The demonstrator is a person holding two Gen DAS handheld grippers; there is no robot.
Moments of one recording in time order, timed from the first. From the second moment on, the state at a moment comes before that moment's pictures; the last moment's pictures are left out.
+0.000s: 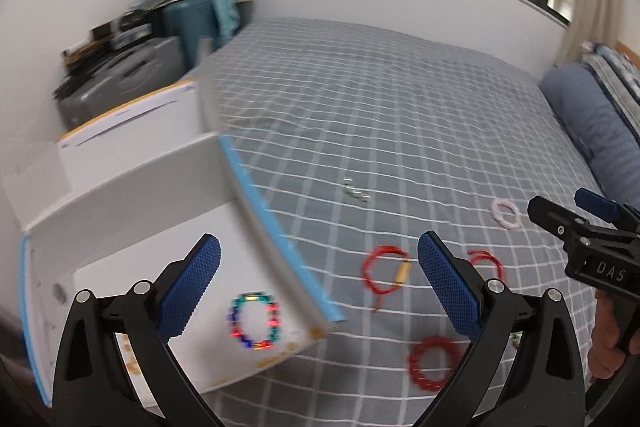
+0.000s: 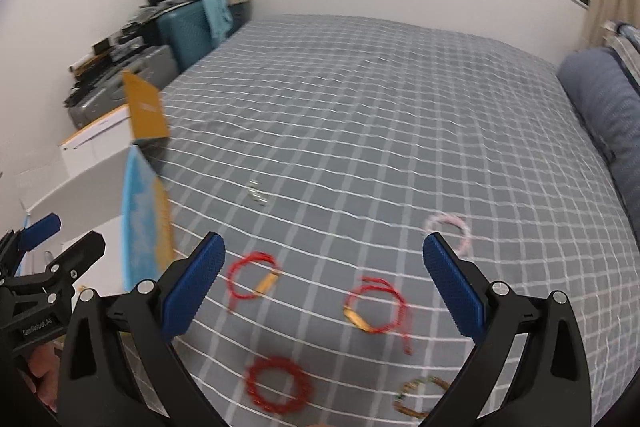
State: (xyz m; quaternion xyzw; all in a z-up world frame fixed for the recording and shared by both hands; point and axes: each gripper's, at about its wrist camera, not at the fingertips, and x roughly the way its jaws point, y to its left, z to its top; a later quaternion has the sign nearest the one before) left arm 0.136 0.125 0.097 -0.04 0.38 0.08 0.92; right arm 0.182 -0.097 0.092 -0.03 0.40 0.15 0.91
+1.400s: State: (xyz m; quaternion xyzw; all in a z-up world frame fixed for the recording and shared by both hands) left arm 0.237 0.047 -0.067 -0.01 0.49 -0.03 0.87; right arm 0.125 -0.231 -0.068 0.04 0.54 0.07 0.84
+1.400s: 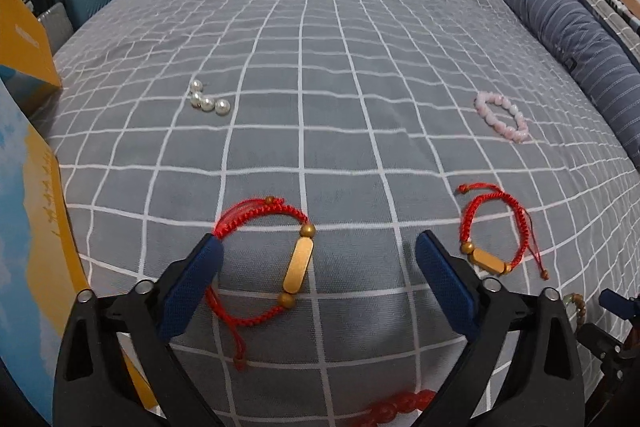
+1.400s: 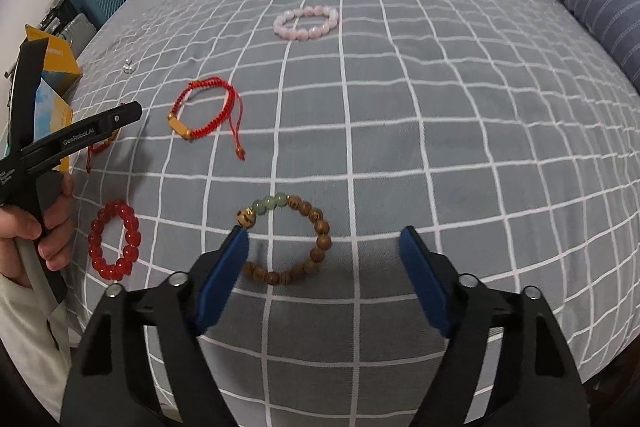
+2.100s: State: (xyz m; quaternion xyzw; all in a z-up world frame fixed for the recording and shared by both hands) left arm 0.230 0.043 -0.064 -0.01 0.51 -0.04 0.86; right arm 0.125 -0.232 -0.074 0.03 0.55 0.06 0.83
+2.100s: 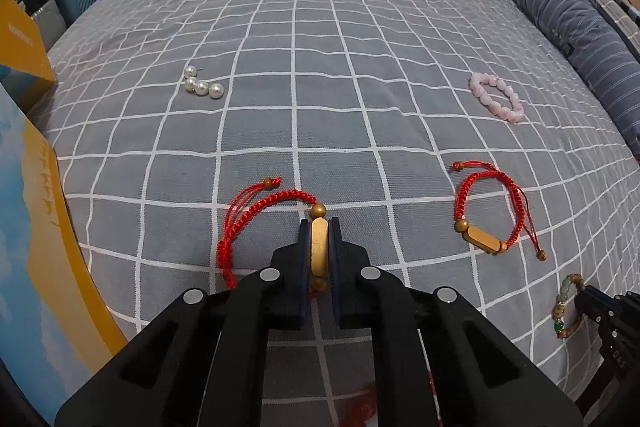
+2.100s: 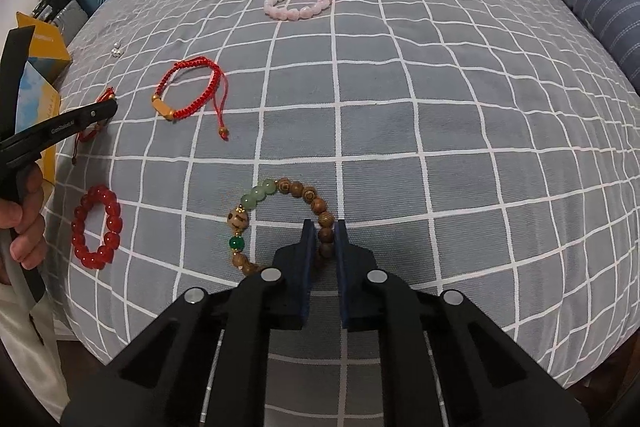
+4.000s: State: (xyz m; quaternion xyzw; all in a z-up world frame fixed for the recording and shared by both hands) left arm 0.170 0.038 0.037 -0.01 0.47 -0.04 0.88; right arm 0.139 -0.220 0.029 0.01 0.45 0.07 0.89
